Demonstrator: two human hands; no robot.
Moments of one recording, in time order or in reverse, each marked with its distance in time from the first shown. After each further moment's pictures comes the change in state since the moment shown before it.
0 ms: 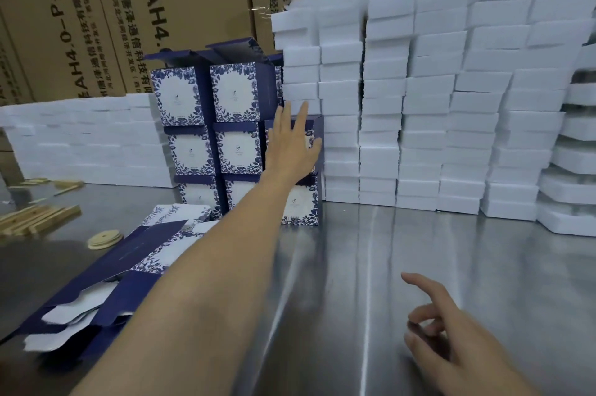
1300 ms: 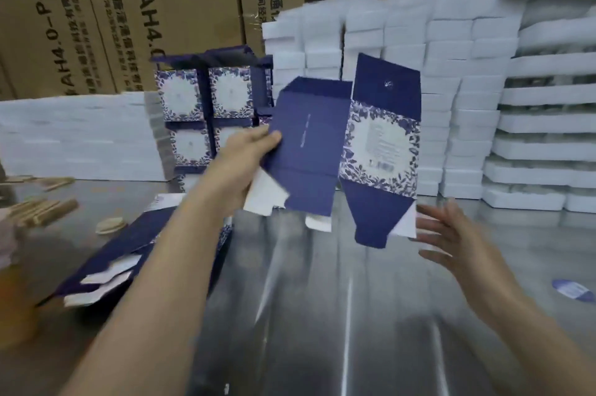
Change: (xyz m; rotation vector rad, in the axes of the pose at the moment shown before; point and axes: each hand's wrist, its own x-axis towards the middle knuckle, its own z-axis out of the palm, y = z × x) left_hand -0.150 0.048 -0.165 -1.173 -0.212 -0.350; right_hand -0.004 -0.032 -0.066 0.902 0.292 0.245
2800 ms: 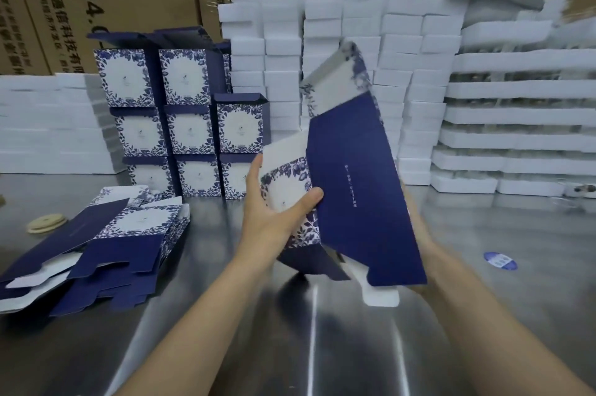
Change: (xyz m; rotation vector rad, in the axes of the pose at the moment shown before) left_hand -0.053 -0.100 0.085 -0.072 0.074 0.057; right_hand -0.022 -0.029 0.031 0.600 -0.601 0.429
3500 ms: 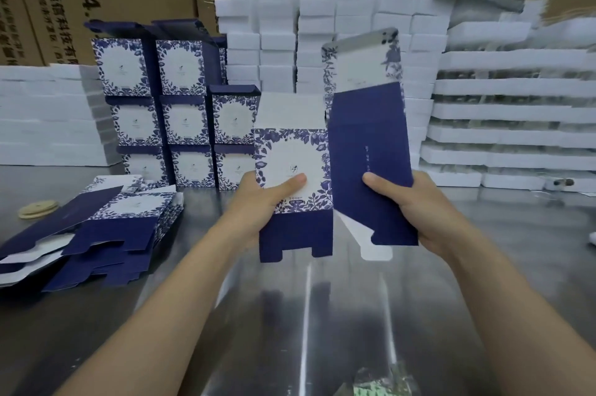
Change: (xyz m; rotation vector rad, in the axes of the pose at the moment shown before) left_hand 0.005 0.003 -0.011 0.002 -0.102 -0.205; right_hand -0.035 -0.025 -0.021 -0.782 0.502 -0.319
